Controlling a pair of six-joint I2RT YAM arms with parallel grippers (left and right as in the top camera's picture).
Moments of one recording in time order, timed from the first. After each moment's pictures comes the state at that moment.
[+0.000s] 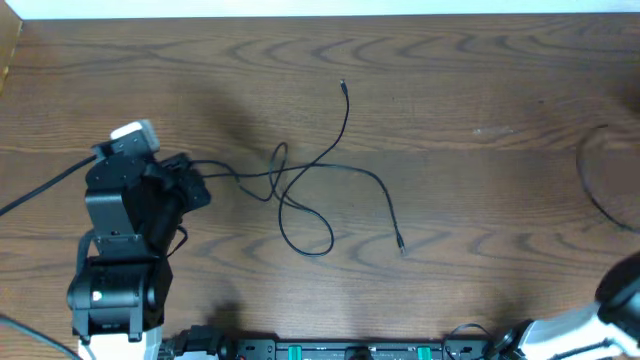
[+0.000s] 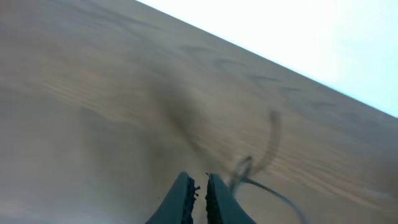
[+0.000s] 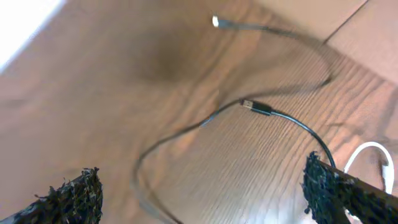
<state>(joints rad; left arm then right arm) 0.03 0.85 1.03 -0.75 0.07 -0.38 -0.65 1.76 1.63 -0.73 0.04 0.26</state>
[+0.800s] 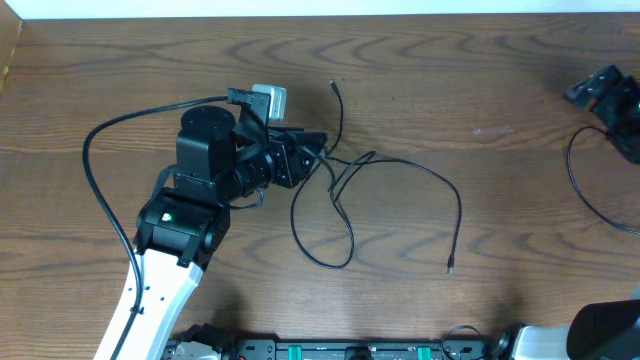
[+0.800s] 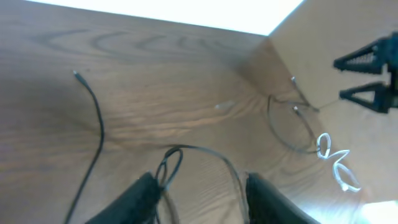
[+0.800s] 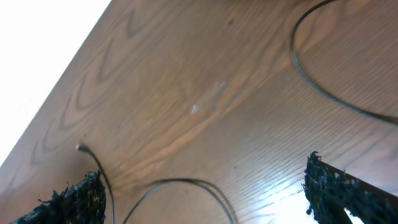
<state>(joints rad) -0.30 1.11 1.03 -0.42 0.50 -0.38 -0.40 1.57 1.63 -1.10 -0.30 0.40</state>
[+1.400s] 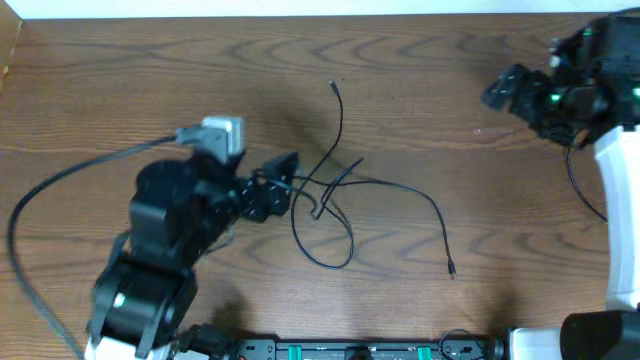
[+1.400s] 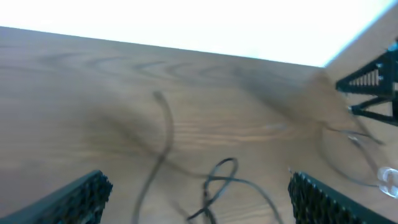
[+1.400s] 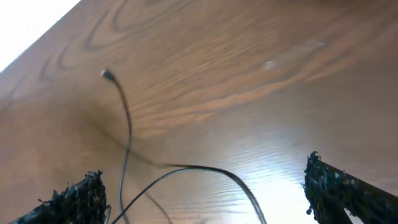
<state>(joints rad) -0.30 0.82 1.03 -0.65 0.20 -0.34 -0.06 1.57 1.61 -1.09 -0.29 0.40</state>
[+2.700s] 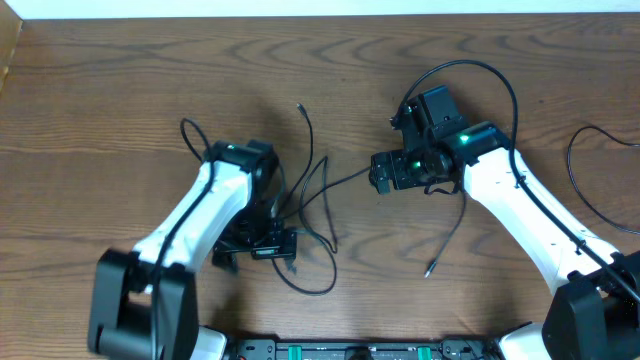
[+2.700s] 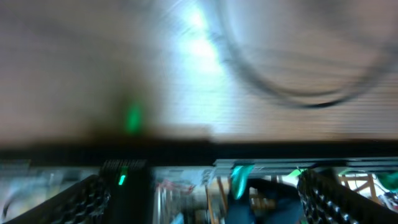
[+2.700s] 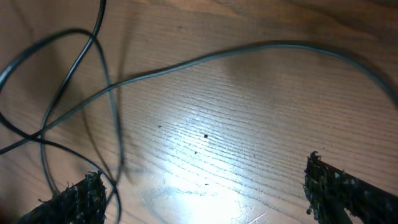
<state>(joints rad) -0.30 1.64 1.05 -1.42 0.20 -0.31 0.42 1.63 1.23 -0.82 -0.22 0.24</state>
